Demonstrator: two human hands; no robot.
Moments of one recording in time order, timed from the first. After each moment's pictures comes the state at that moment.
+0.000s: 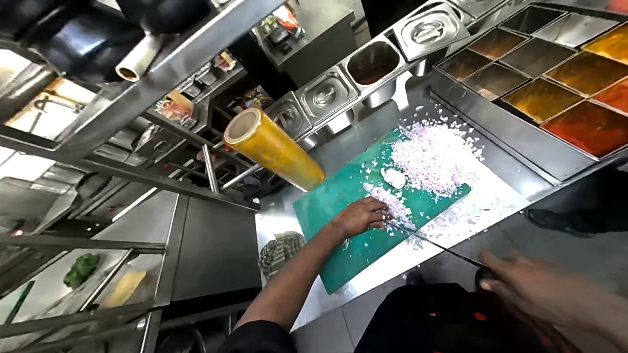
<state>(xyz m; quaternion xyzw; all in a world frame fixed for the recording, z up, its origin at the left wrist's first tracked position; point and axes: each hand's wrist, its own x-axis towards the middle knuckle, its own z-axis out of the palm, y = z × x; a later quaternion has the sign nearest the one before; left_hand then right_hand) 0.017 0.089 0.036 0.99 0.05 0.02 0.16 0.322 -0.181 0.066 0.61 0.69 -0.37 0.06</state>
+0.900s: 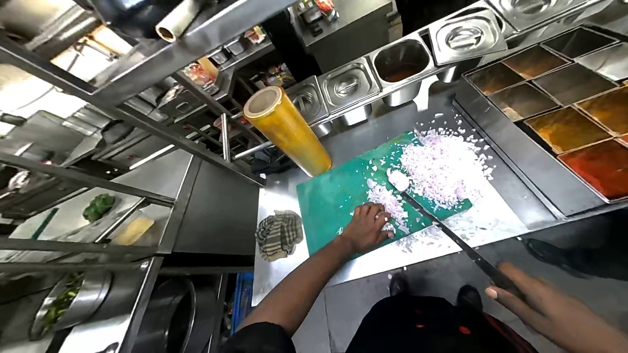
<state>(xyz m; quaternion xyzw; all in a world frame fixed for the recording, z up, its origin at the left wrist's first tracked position) 0.027 0.016 0.007 0.95 0.30 -0.03 0.06 0.380 -0.197 0.034 0.61 0.64 -0.45 -0.13</state>
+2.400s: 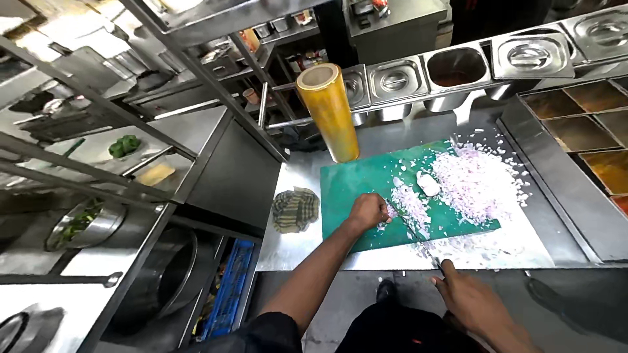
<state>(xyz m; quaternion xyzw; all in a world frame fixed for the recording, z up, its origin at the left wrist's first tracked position) 0.012 0.036 0.059 0.77 0.57 -0.04 0.28 0.248 -0.139 0.037 0.66 0.68 -0.32 0.10</state>
